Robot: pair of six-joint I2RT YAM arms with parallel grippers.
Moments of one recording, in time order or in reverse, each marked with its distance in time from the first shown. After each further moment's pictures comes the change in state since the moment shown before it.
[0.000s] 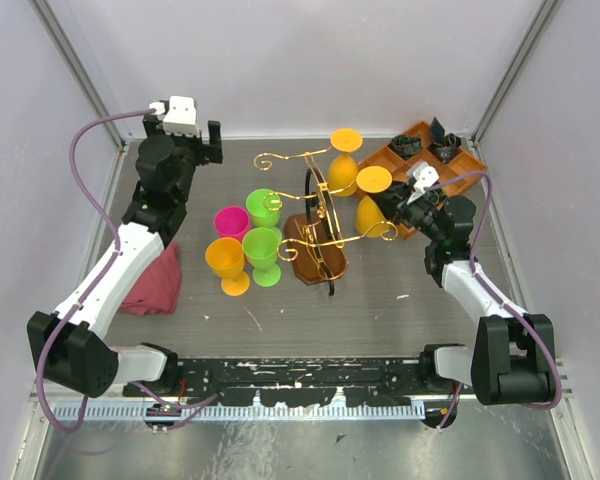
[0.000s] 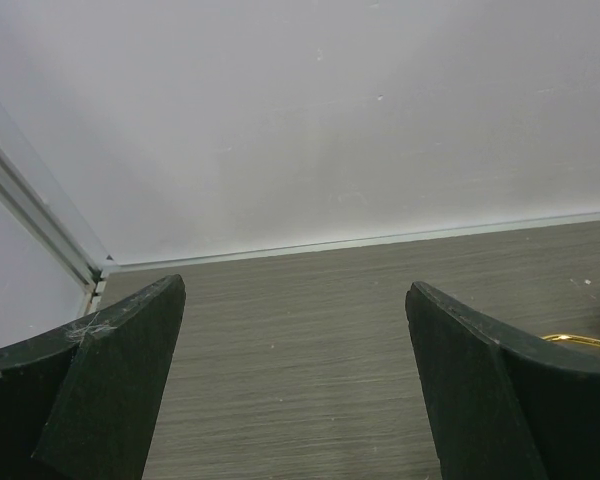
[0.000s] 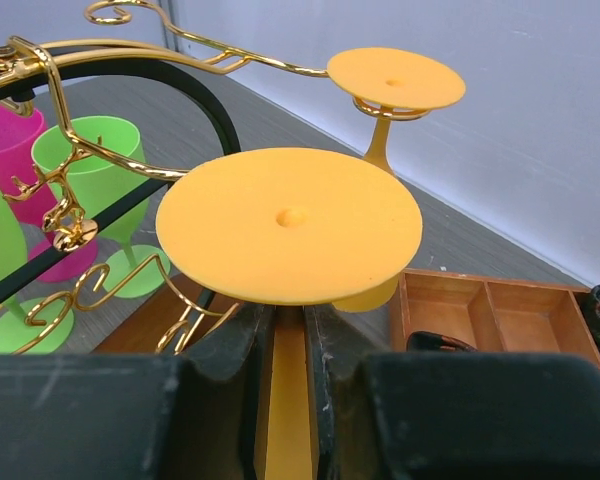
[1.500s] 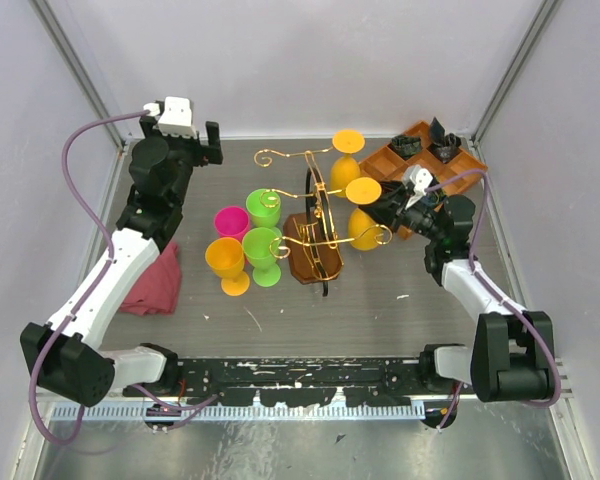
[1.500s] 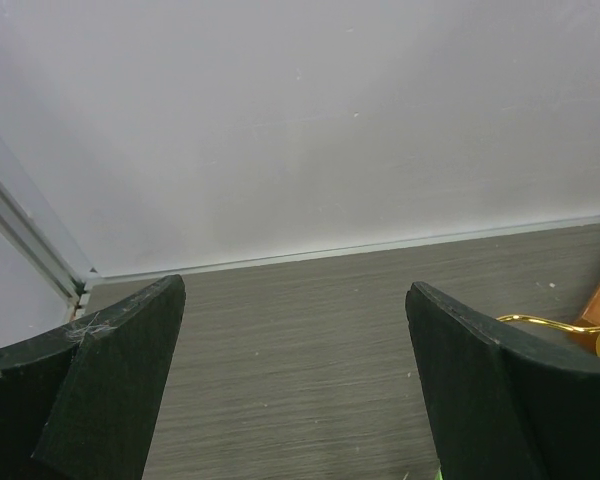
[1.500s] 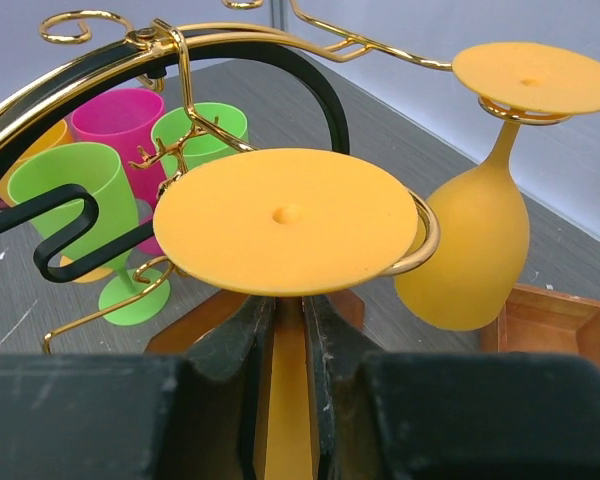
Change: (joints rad) left arm -0.011 -0.048 0.000 -0.023 0.036 -0.023; right arm -0.010 0.003 0.002 -0.007 -0.222 0.078
